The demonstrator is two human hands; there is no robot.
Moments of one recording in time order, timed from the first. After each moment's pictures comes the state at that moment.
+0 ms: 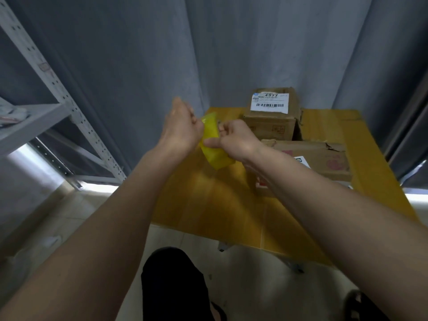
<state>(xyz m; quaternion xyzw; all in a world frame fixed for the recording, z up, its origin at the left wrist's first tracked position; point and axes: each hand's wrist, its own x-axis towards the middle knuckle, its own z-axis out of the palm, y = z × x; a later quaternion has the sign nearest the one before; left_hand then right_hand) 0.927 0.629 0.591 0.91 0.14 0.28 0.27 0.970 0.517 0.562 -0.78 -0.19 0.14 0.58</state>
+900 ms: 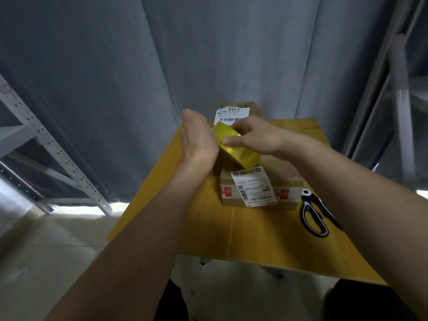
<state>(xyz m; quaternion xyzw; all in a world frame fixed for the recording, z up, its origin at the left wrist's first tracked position) 0.979 0.528 0.578 0.85 0.18 0.34 0.35 1.001 0.398 0.600 -0.86 -0.27 0.10 0.42</state>
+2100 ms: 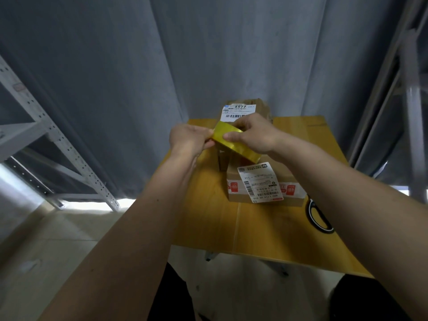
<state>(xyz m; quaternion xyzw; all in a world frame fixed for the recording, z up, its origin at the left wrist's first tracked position) 0.955 0.552 0.589 0.72 0.24 0.18 0.62 1.000 0.412 0.588 -0.85 -0.25 0.08 0.45</state>
